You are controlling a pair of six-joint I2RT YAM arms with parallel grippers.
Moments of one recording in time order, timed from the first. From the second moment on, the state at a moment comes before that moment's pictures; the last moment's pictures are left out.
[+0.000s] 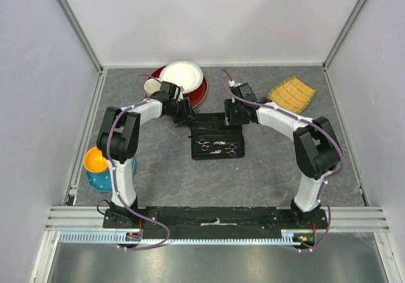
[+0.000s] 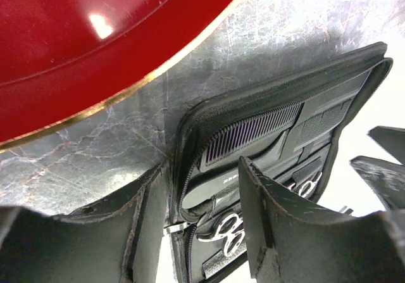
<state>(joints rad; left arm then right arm) -0.30 2.04 1.33 -0.30 0.46 -0.57 0.49 1.86 1.29 -0.38 0.01 0.37</state>
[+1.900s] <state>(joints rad) -0.38 2.00 1.32 -0.35 0.35 -0.41 0.47 1.93 1.40 -0.51 0.10 0.43</state>
